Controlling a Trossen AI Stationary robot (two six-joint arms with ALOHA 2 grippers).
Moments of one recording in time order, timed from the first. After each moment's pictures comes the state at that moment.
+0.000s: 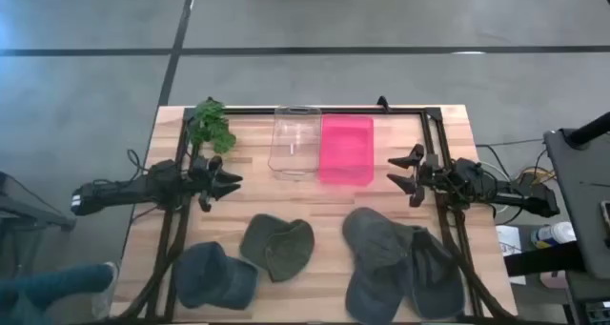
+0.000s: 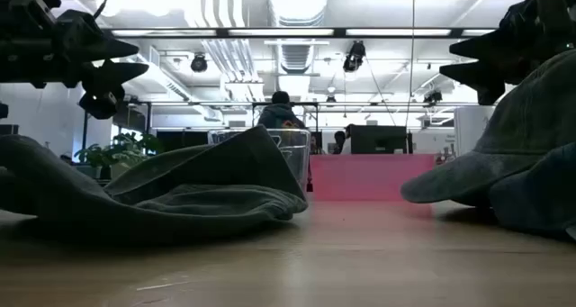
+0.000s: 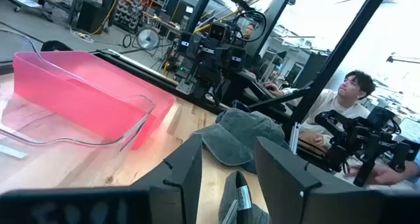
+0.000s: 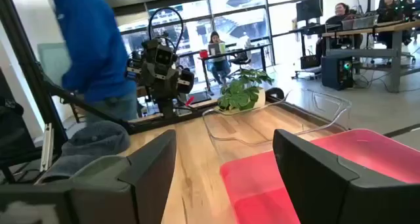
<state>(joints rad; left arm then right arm) 0.11 0.05 0.01 0.03 0.10 -0.47 -0.13 0.00 0.01 0.08 0.08 0.22</state>
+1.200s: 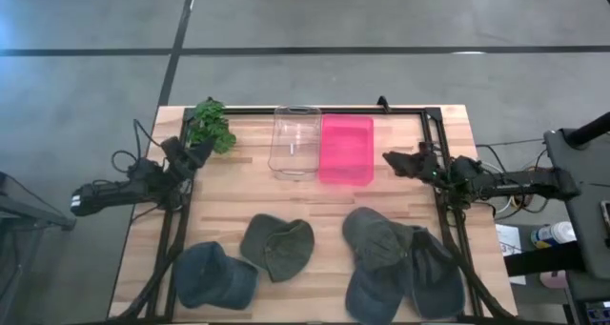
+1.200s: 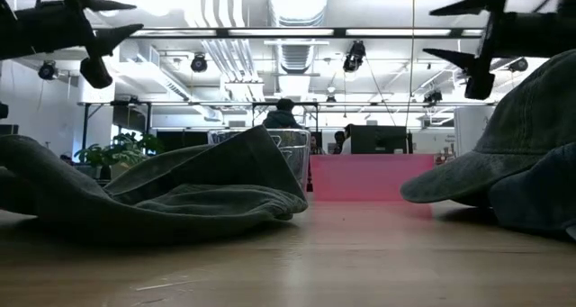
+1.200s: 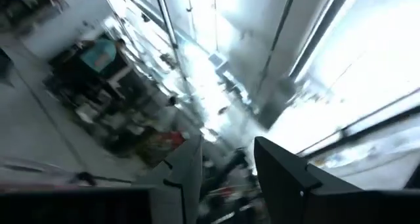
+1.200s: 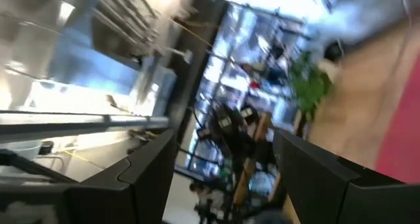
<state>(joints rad) 0.12 0.05 0.01 0.55 -0.41 -0.74 -0.04 0.44 0.07 0.60 0.29 1.27</state>
